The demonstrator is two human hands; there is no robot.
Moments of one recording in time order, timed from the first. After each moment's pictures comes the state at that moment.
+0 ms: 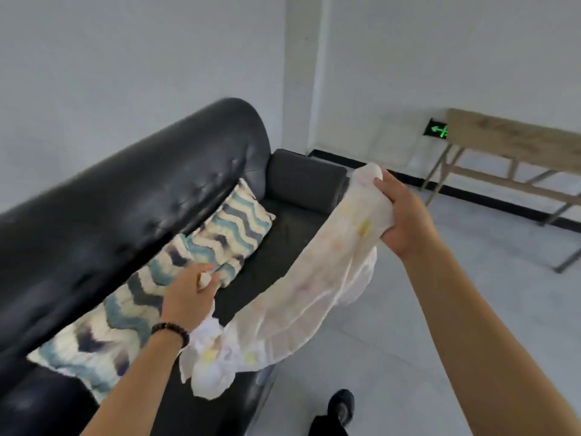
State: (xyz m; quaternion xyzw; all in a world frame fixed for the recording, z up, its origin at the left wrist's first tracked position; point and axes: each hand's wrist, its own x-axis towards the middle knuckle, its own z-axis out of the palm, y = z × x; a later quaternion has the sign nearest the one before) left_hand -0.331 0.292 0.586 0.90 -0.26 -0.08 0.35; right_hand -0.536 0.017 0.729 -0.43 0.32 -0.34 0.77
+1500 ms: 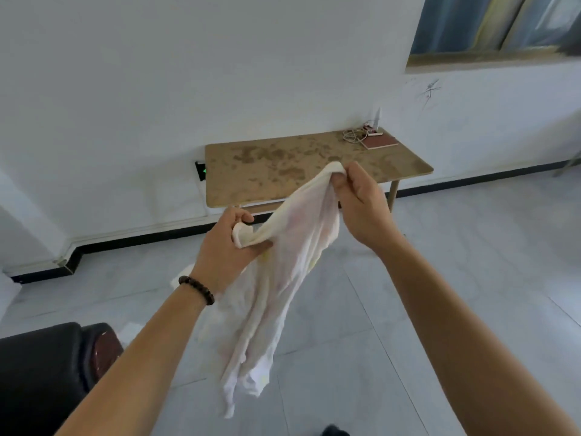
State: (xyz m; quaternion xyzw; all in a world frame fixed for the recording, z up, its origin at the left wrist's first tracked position) left_hand -0.620 -0.755 0.691 0.58 -0.64 -0.26 0.44; right_hand -0.859 -0.795 0.747 -0.68 0.50 -0.48 0.23
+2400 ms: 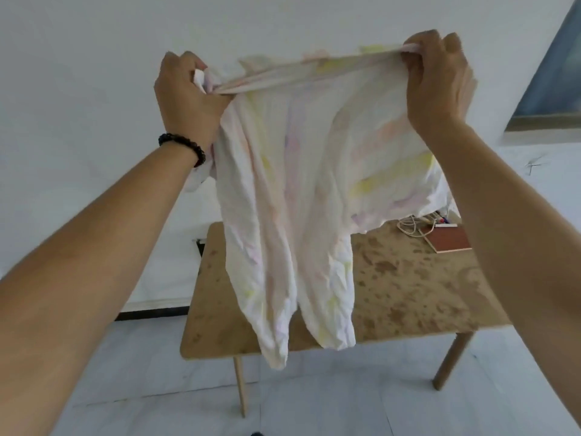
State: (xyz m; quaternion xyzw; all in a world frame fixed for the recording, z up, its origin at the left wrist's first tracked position) left_hand -0.530 -1.411 0.893 0.55 -0.55 0.11 0.61; right_hand -0.849 -1.494 0.907 -0.65 0.54 -0.50 -0.17
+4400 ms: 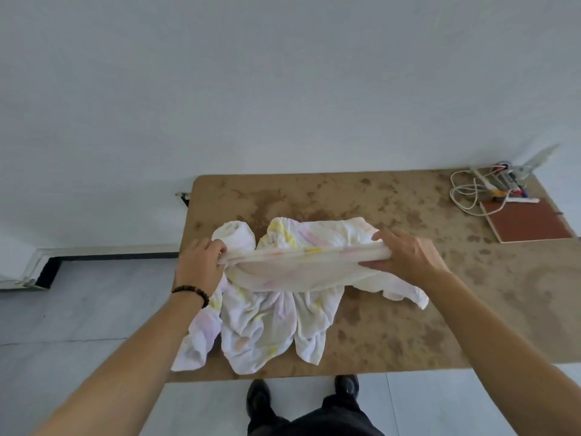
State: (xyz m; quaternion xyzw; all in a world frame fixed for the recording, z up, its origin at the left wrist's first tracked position) left_hand -0.450 -1.534 0.507 0.77 -0.62 -0.05 0.13; right_hand -0.849 -1.646 0.550 -0.84 0.54 0.01 0.06
